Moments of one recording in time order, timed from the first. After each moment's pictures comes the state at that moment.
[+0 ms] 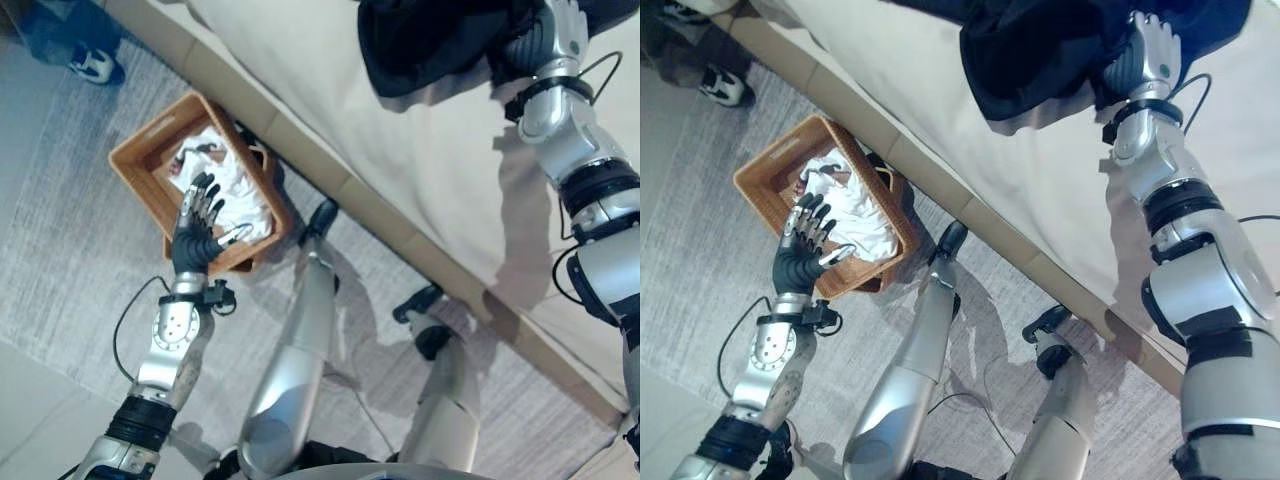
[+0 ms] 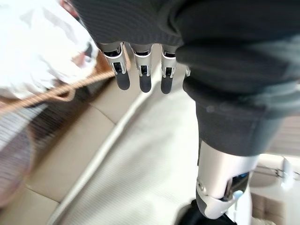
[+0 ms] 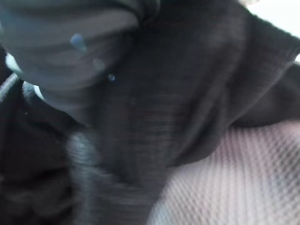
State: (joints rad) left arm -0.13 0.50 -0.20 0.08 -0.53 -0.45 0.23; right arm -1.30 -0.69 0.60 0.96 -0.12 -0.09 -0.47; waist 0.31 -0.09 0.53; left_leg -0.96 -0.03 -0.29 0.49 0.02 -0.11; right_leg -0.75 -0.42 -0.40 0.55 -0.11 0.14
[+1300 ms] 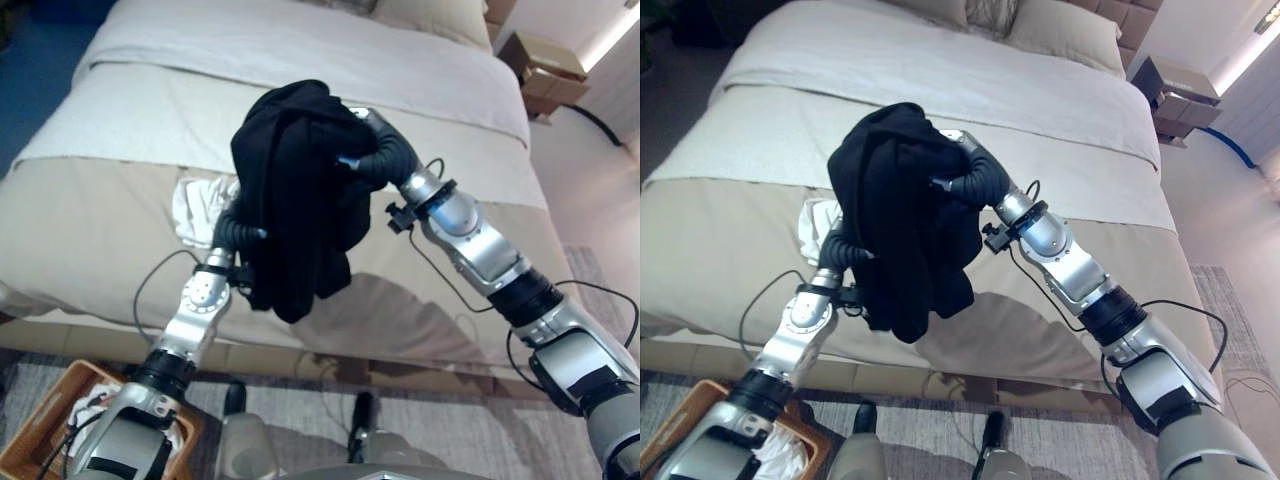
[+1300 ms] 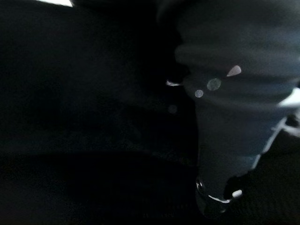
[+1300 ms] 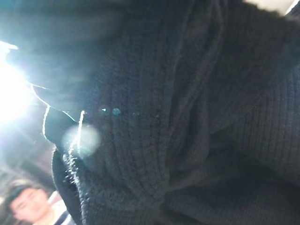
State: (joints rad) left arm -0.38 0.43 -0.31 0.30 -0.36 -0.34 0.14; right arm -0.83 -0.53 0.56 0.11 0.42 -0.19 0.06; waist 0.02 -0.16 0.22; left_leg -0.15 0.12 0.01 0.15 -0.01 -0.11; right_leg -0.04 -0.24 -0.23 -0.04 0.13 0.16
